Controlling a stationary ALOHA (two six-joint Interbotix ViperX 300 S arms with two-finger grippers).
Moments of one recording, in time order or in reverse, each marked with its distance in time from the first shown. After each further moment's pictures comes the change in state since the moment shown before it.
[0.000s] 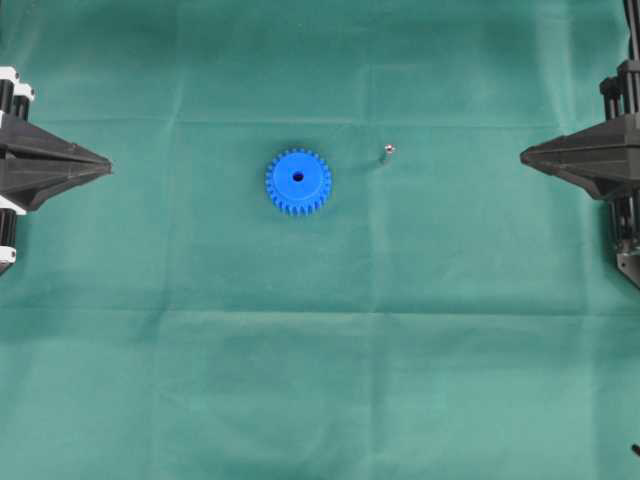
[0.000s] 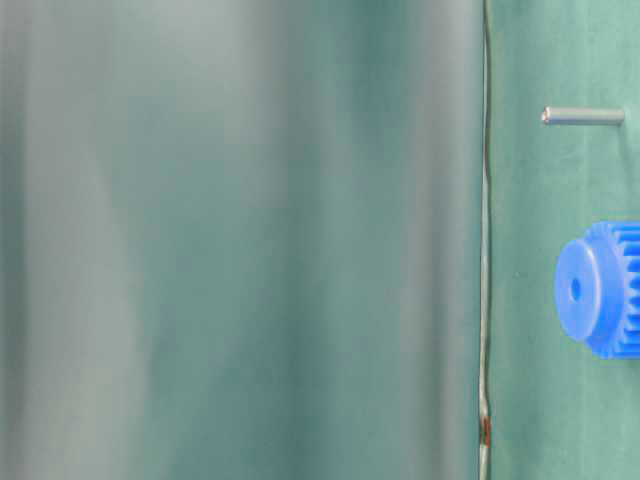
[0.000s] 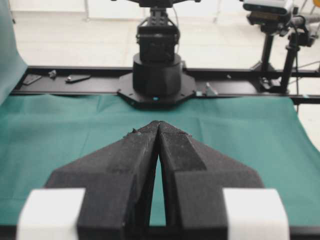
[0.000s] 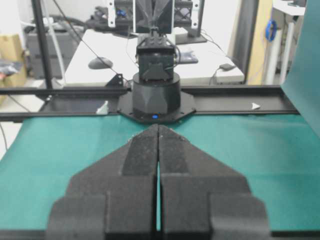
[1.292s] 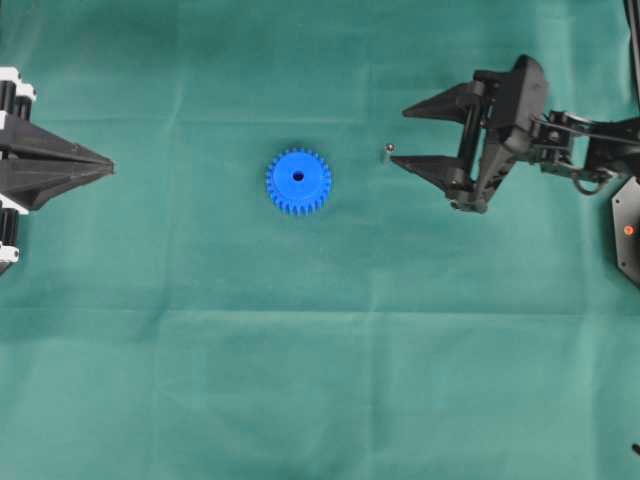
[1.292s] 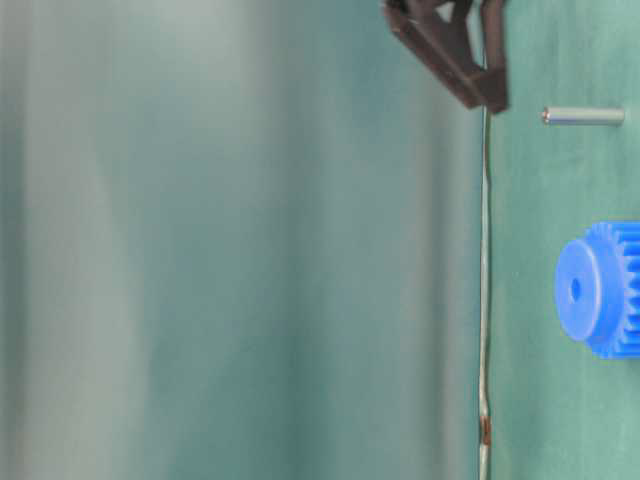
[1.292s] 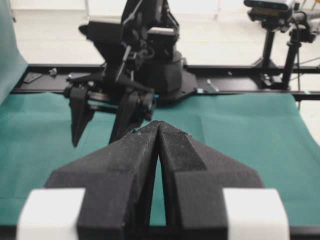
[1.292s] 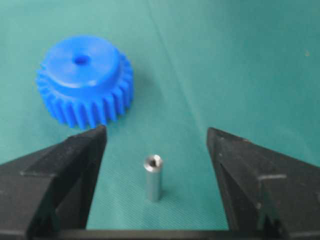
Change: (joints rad) left arm 0.002 0.008 0.000 0.009 0.000 -0.003; right arm -0.255 0.953 -0.057 0.015 -0.436 -0.028
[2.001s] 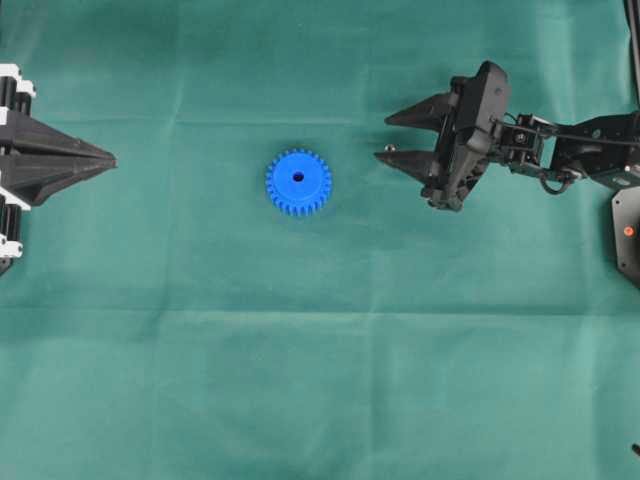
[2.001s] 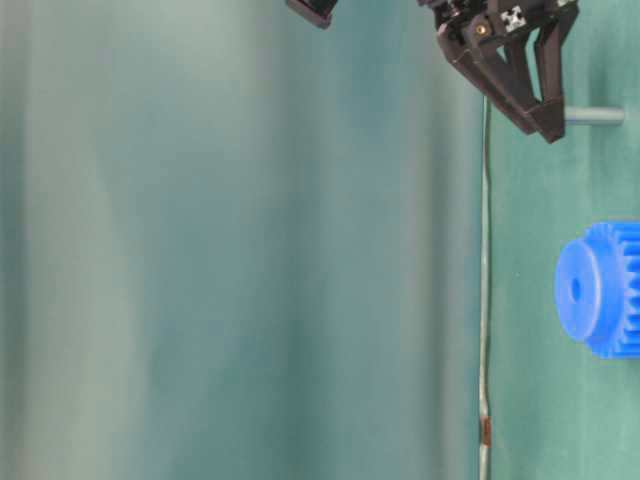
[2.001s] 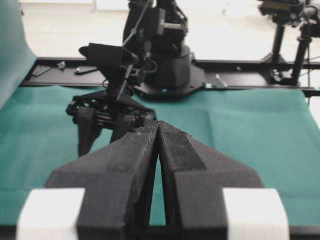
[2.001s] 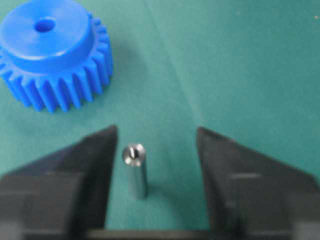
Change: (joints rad) left arm 0.025 0.000 0.000 0.000 0.020 0.000; right arm -0.018 0.156 -0.057 -0.003 -0.054 -0.002
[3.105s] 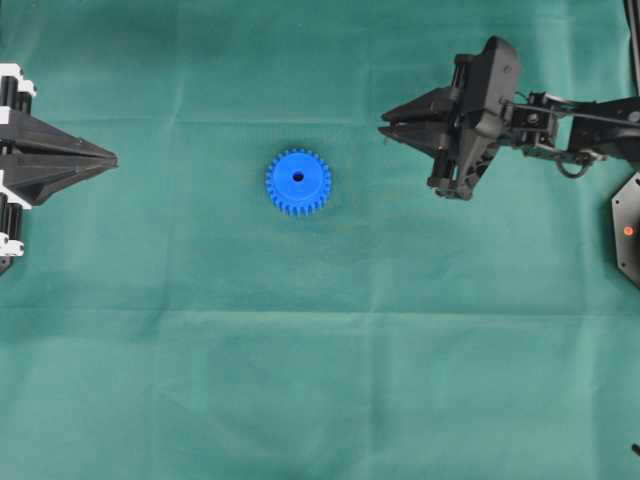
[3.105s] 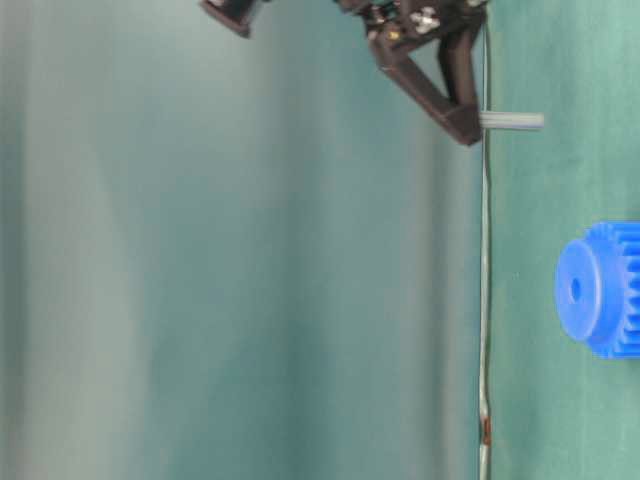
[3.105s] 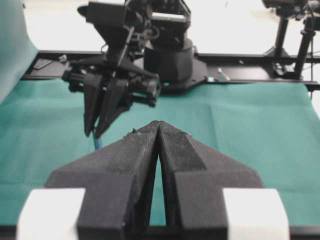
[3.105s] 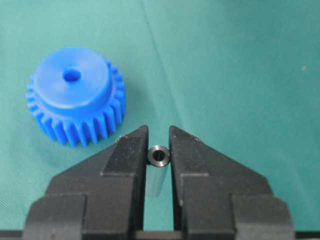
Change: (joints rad) left arm 0.003 0.000 0.000 0.000 0.017 -0.002; right arm 0.002 -0.258 -0.049 -0.043 0.316 -0.003
